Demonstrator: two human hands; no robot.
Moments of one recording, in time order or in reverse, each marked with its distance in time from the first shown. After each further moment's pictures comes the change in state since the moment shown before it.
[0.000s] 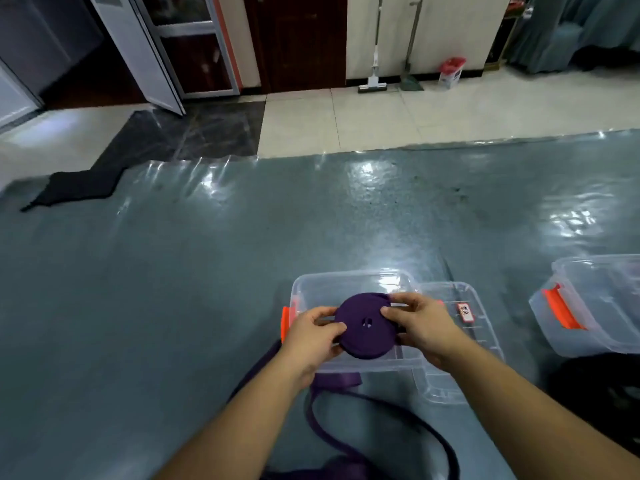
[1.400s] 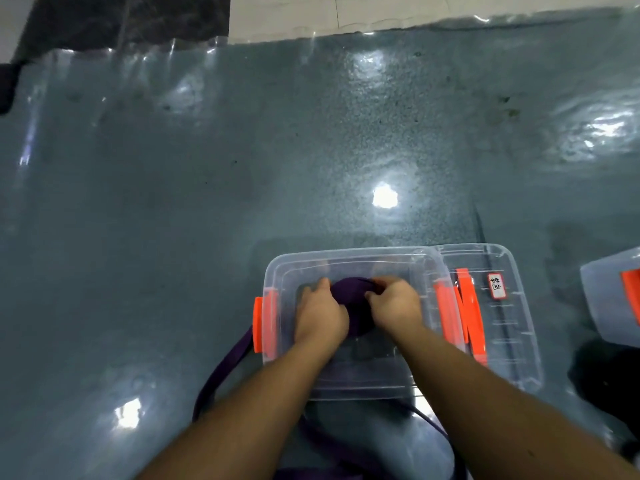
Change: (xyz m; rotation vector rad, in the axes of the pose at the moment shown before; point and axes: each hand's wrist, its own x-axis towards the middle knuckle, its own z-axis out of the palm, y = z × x) left_hand 0.164 -0.072 0.024 1.029 0.198 -0.054; right_hand 0.154 0.086 0.023 -0.775 0.219 0.137
